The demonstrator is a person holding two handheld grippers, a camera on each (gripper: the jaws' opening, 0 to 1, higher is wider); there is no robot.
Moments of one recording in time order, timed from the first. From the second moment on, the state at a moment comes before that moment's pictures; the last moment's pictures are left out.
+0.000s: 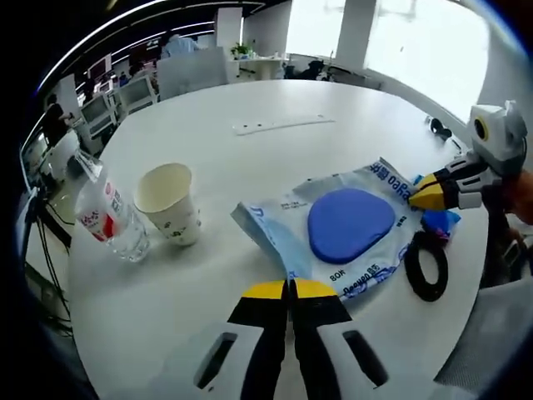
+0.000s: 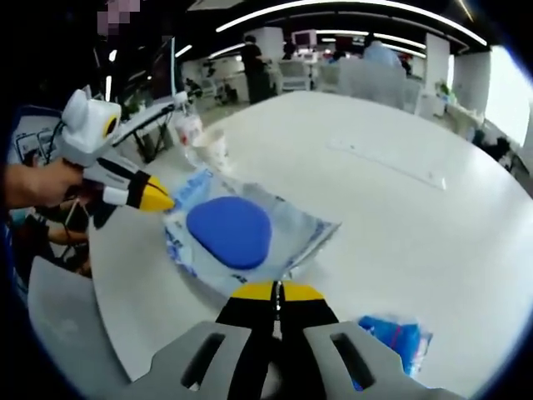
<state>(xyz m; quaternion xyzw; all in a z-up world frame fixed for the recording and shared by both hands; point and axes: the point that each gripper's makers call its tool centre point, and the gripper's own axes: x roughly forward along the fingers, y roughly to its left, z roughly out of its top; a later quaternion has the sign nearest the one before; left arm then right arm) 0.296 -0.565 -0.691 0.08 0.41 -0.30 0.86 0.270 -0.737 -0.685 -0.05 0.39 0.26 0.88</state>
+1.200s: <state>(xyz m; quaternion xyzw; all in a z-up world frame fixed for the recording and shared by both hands) 0.346 -0.574 -0.713 0.07 0.39 -0.29 0.87 0.319 -0.744 -0.707 -0.06 0.37 0.25 0.89</state>
